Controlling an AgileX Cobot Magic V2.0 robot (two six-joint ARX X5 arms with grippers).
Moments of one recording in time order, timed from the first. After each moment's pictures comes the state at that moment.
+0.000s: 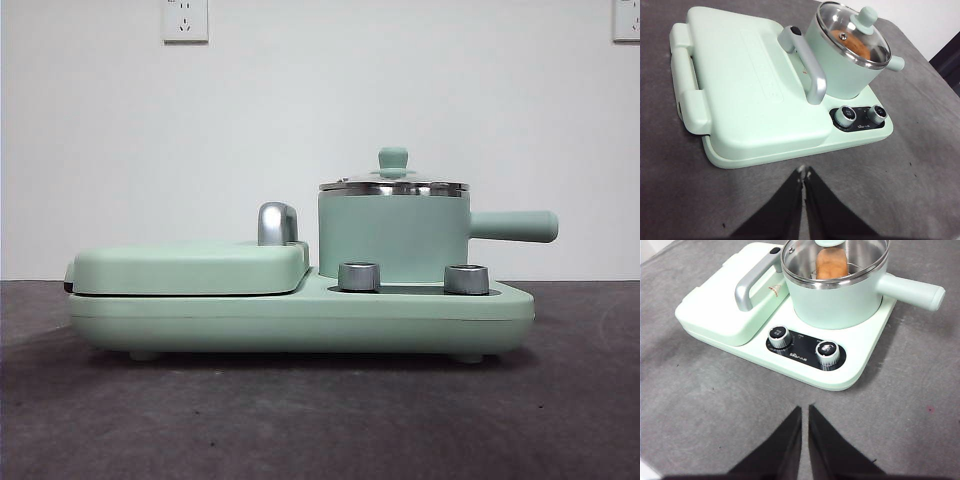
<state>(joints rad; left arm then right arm) -0.28 0.46 0.61 -0.58 0.34 -0.30 0.44 0.43 0.70 -0.76 -0.16 0.17</state>
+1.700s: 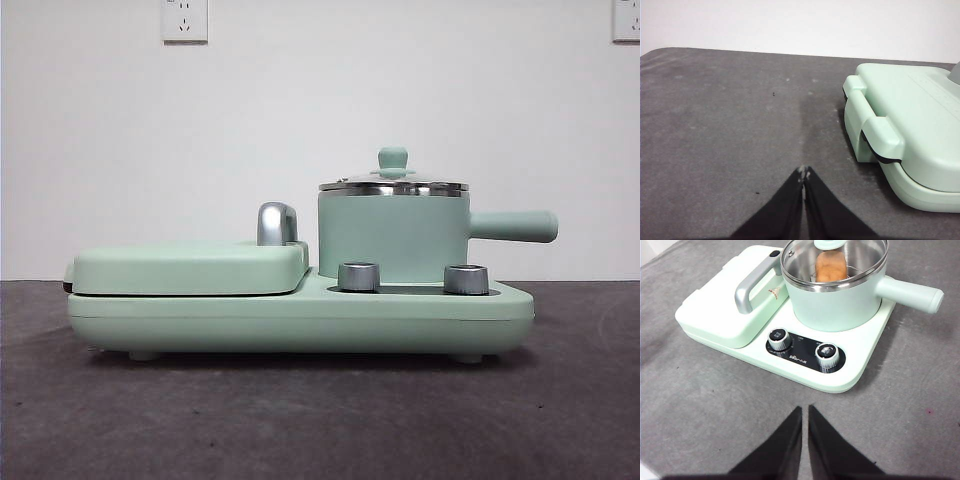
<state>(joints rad) 0.02 0.00 0.03 -0.17 0.08 -0.05 0.44 0.43 0.70 -0.75 -0.16 0.17</state>
